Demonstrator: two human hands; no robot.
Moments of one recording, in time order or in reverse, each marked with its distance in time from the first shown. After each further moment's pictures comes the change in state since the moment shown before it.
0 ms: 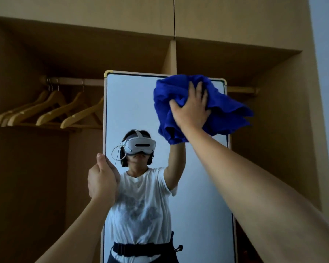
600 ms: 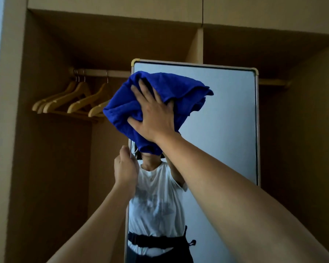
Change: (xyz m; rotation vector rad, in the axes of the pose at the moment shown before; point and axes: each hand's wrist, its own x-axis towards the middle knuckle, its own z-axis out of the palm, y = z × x) left_hand 0.001 0.001 -0.008 -0.219 -0.160 -0.032; right_hand -0.072 -0.098 0.052 -0.155 -0.122 -0.647
